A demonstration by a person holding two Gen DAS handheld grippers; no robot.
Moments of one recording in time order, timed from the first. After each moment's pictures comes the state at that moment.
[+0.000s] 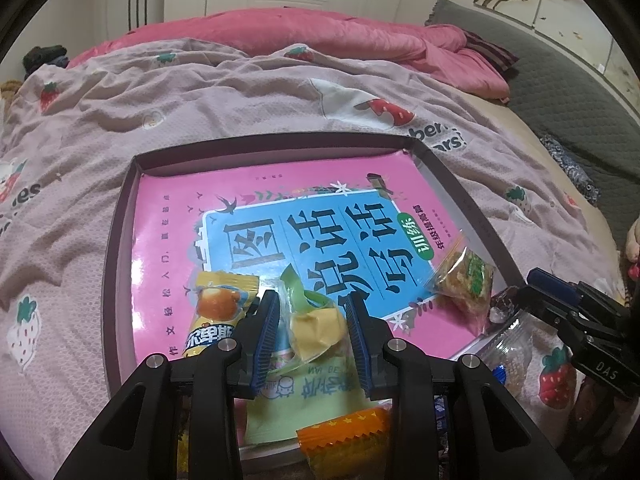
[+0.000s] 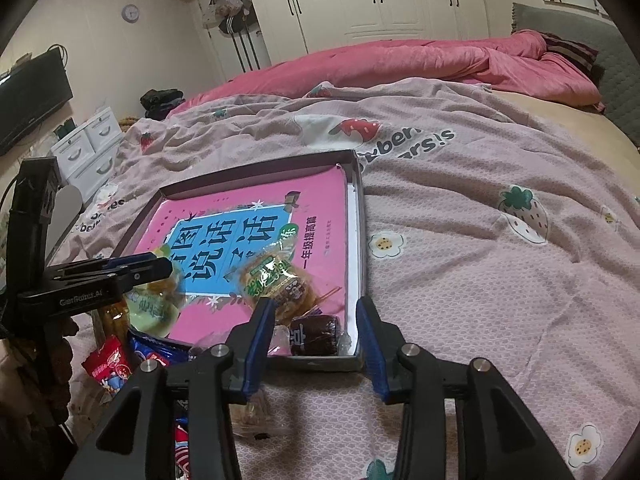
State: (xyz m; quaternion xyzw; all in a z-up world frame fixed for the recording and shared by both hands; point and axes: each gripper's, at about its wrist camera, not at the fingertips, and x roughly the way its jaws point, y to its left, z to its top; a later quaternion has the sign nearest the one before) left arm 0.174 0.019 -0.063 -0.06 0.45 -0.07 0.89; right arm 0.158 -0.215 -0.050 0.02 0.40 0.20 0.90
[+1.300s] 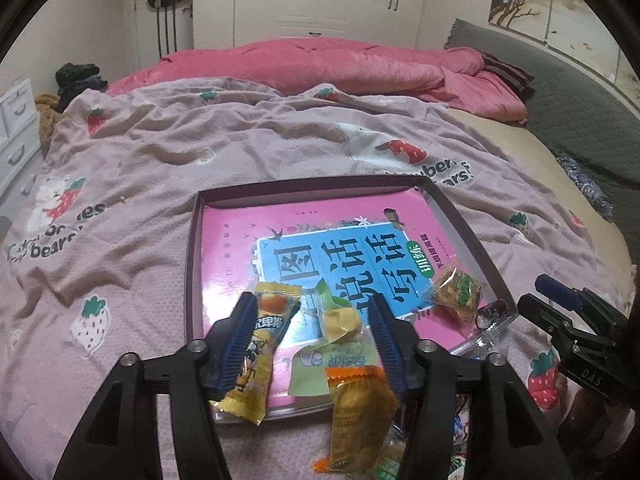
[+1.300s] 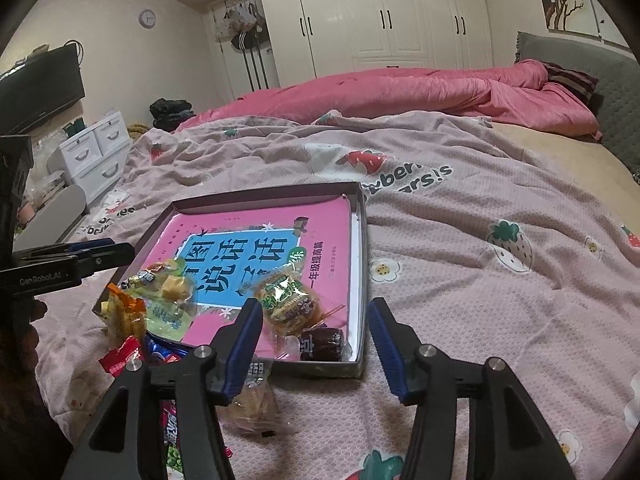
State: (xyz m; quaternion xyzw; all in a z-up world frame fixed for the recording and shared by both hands) left arm 0.134 0.031 -0.009 -0.05 0.41 -0.01 0.91; right arm 0.137 -0.212 -0.027 0.00 0.35 0.20 0.91
